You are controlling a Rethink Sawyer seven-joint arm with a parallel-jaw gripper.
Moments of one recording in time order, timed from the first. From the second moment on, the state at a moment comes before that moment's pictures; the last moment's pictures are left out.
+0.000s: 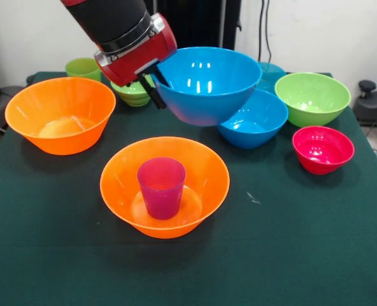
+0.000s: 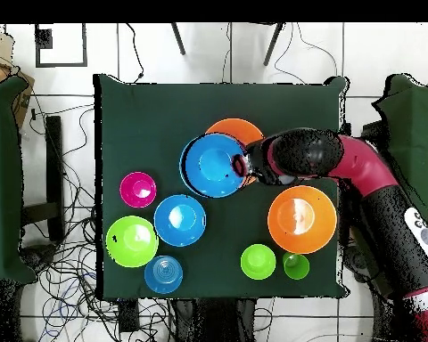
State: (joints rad) arm -0.98 -0.51 0.88 1.58 -0.36 1.02 1.35
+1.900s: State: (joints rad) arm -0.99 -0.39 0.88 1.42 -0.45 1.09 1.35
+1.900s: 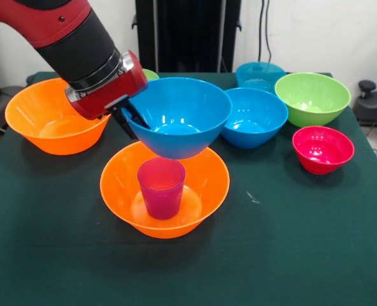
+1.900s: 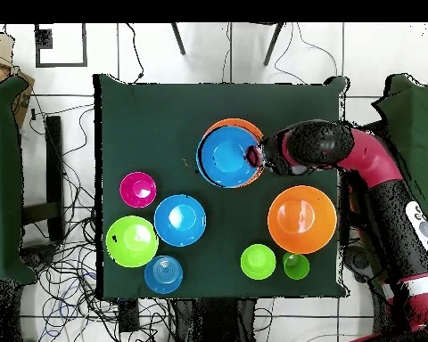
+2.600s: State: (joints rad) arm -0.99 -0.36 0.88 1.37 -0.47 1.10 1.32
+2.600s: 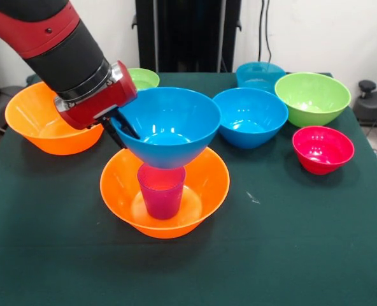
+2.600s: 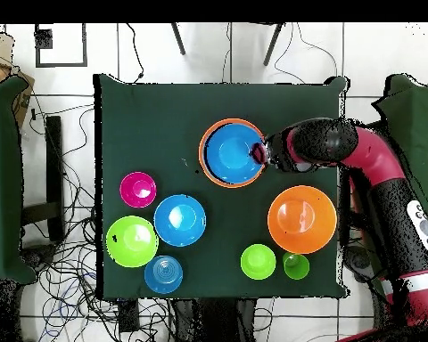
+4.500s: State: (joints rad) arm -0.99 -0.33 0.88 1.32 -0.50 1.11 1.27
